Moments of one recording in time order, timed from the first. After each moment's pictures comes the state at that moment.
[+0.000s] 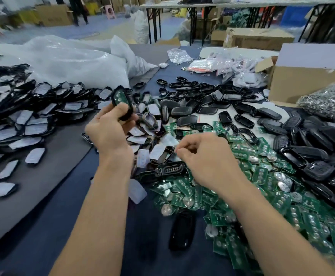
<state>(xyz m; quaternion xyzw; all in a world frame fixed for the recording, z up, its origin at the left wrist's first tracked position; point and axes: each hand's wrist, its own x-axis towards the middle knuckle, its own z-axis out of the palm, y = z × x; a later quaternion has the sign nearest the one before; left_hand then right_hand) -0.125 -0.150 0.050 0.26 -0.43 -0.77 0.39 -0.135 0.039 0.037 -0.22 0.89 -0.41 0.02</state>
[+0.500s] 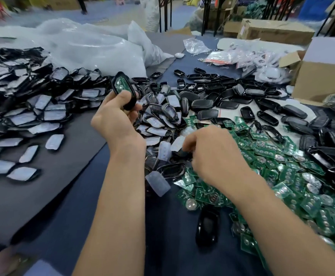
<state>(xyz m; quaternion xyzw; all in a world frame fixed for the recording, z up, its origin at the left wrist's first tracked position) -0.114 -0.175 0.057 0.30 -0.36 -0.77 0.43 -0.121 -0.006 0.048 -0.28 0.94 -0.18 -0.02</state>
